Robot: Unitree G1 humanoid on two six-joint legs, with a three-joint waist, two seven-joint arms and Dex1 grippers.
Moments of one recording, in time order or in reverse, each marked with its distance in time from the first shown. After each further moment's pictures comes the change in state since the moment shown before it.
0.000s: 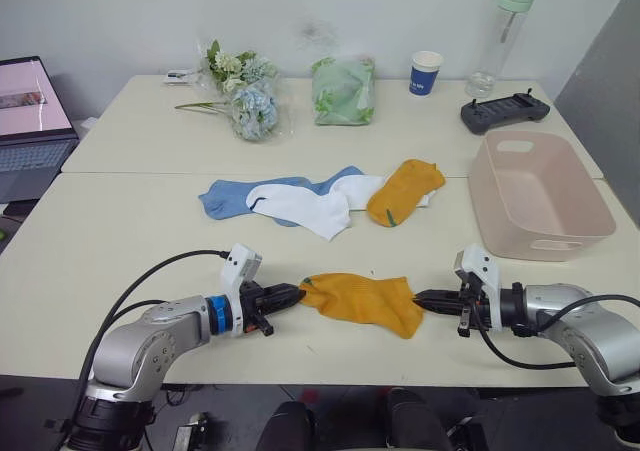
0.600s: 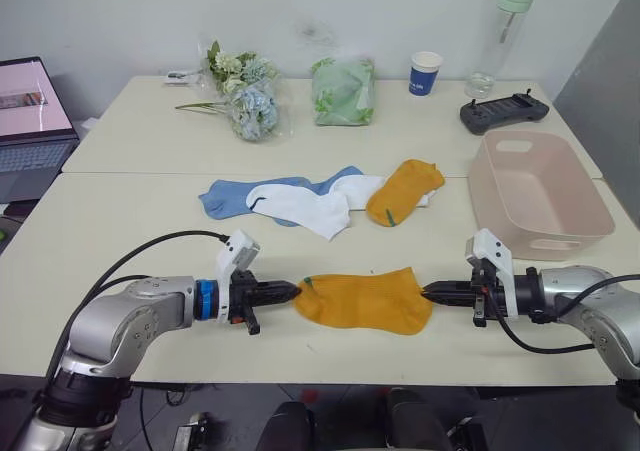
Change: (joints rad) left arm -0.134 0.182 -0.081 0.032 -0.027 0.056 -0.186; right arm -0.077 -0.101 -0.023 -0.004 0.086 0.076 0.065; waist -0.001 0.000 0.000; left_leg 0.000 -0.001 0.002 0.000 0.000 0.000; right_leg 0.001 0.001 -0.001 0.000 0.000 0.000
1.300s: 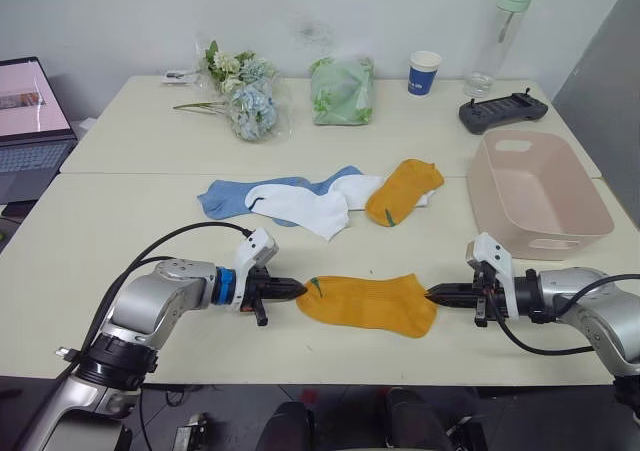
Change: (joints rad) left arm -0.139 -0.025 -0.153 0.199 0.199 -0.150 -0.109; right arm 0.001 -0.003 0.029 0.070 -0.050 -0.061 0.013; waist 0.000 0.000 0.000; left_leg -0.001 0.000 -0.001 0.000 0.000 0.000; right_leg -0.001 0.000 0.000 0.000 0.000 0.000
